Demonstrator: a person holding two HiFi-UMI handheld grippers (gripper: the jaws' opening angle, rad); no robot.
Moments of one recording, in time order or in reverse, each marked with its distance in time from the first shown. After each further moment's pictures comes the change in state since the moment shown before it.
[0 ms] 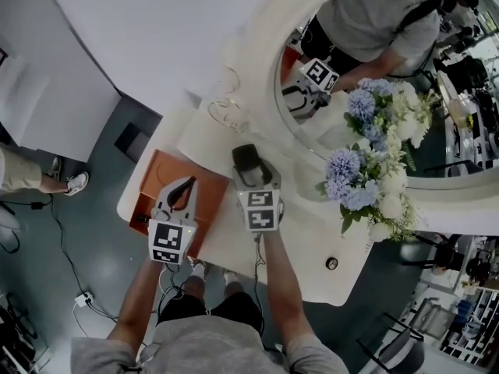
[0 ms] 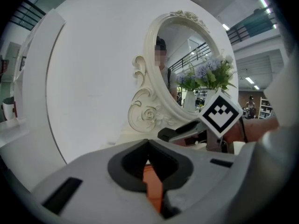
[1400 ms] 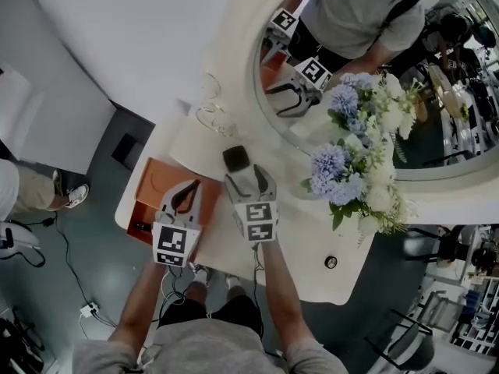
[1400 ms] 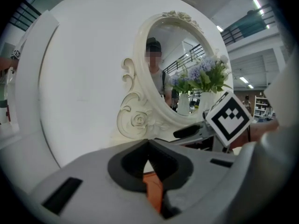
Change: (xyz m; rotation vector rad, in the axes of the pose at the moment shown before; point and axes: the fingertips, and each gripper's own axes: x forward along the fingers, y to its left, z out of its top) left arm 0.014 -0.026 0.020 0.038 -0.031 -0.052; right arm -0.023 0.000 0.005 0.054 -0.132 0.032
